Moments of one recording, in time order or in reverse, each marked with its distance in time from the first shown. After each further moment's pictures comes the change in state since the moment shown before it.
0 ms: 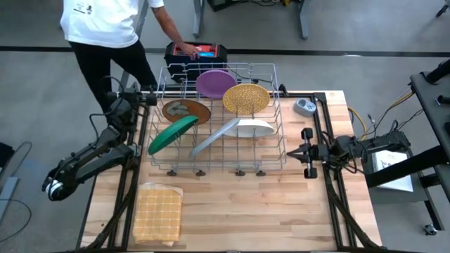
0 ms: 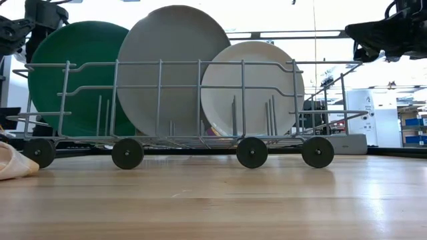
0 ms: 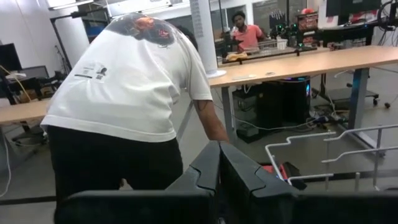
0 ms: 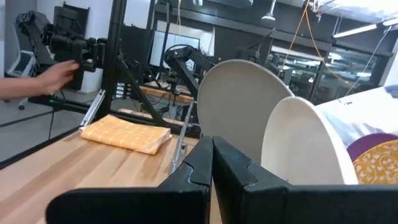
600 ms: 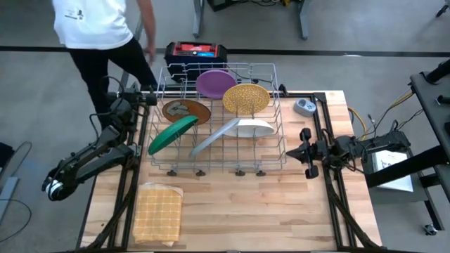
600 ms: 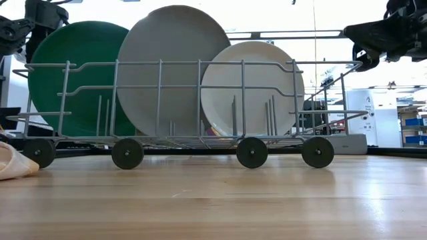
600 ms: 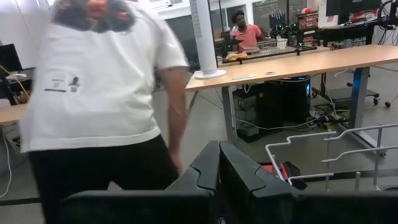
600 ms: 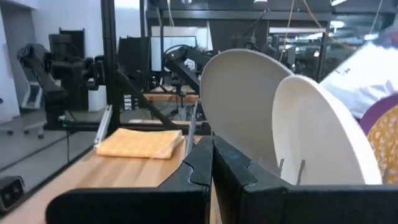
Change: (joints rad) left arm -0.001 0.000 0.000 -0.001 -0.001 0.004; right arm 0.000 0.000 0.000 0.017 0.018 0.170
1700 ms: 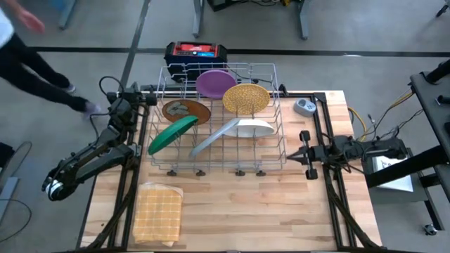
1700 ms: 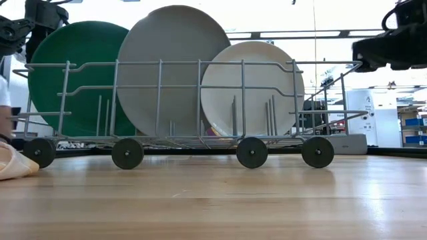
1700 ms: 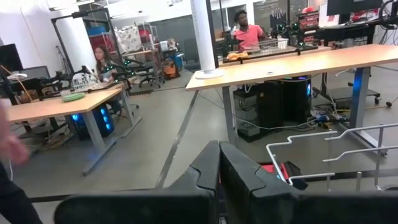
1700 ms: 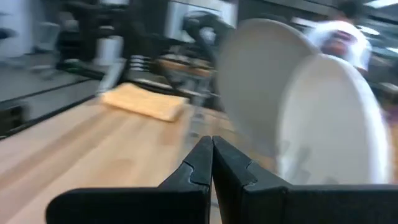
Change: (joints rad) left arm 0.000 0.000 0.000 0.000 -0.003 0.000; right arm -0.116 -0.114 0.000 -0.214 -0.255 -0.229
